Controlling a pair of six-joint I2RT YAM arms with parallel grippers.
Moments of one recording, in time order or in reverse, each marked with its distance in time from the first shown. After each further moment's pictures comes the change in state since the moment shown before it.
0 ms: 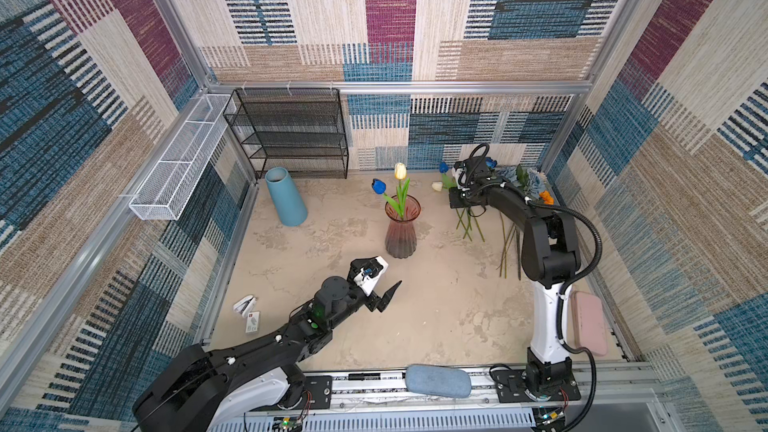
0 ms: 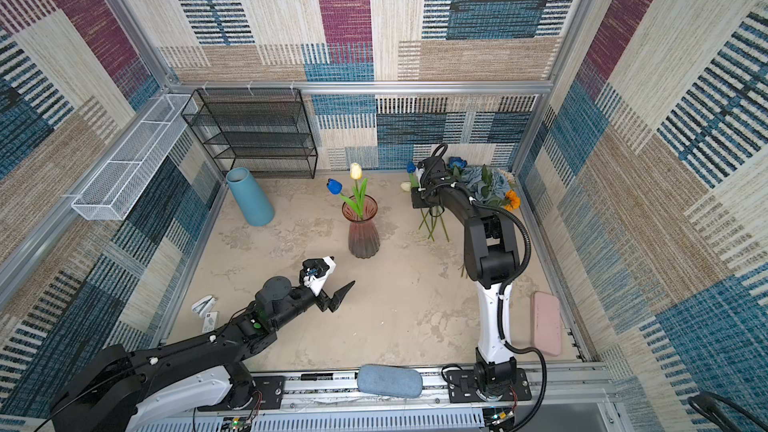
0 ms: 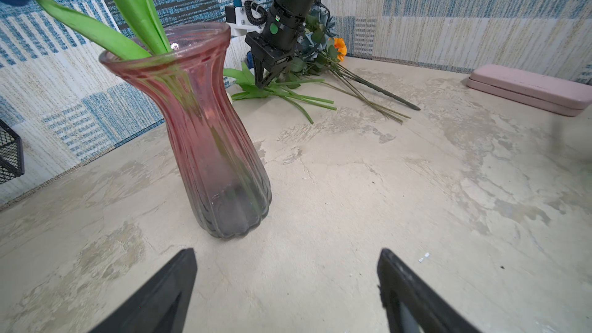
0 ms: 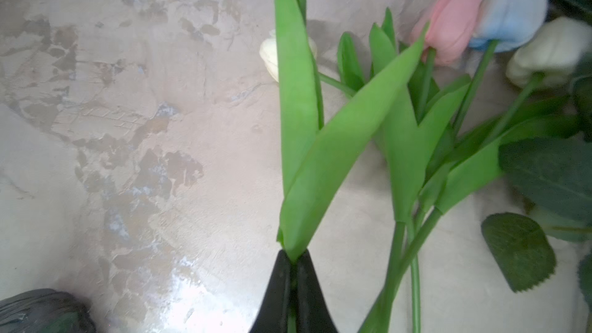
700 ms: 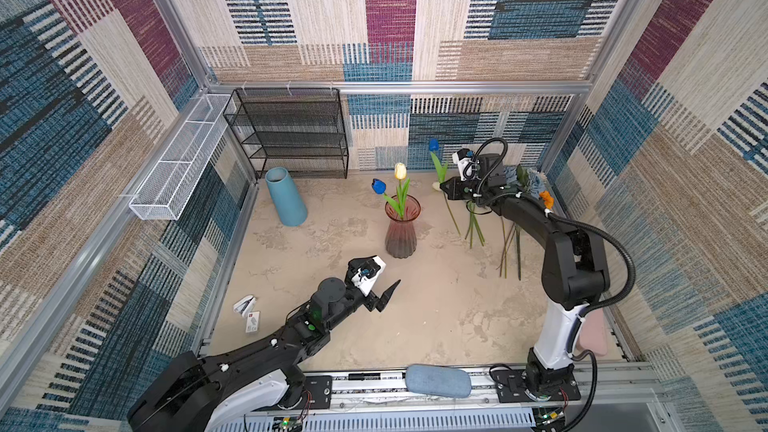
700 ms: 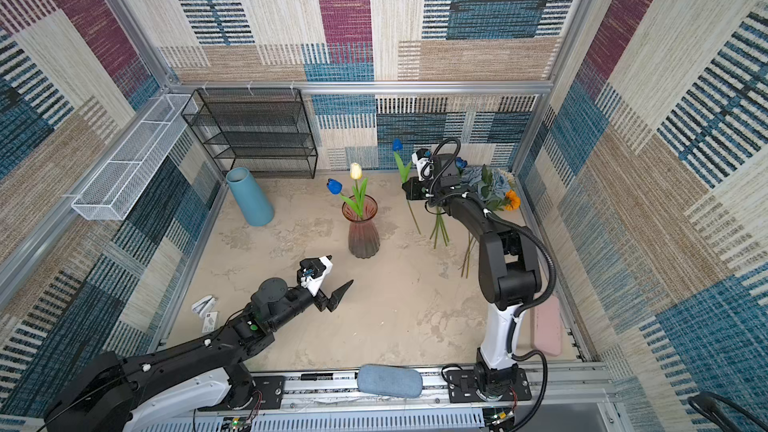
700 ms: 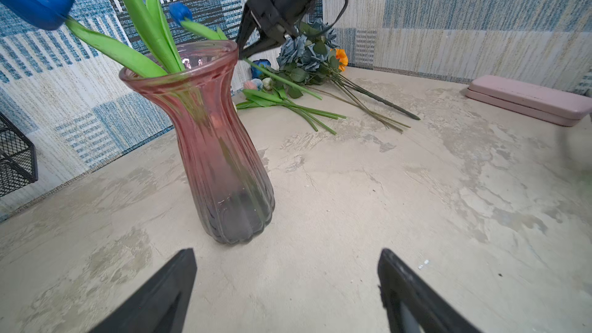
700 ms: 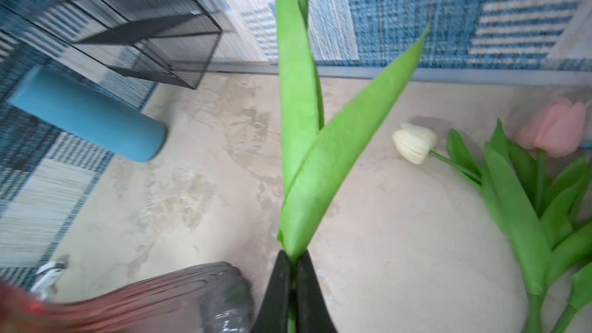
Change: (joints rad) left arm 0.000 -0.044 -0.011 -0.014 -0.007 0.000; right arm 0.000 -0.279 -0.286 0.423 -0.389 0.166
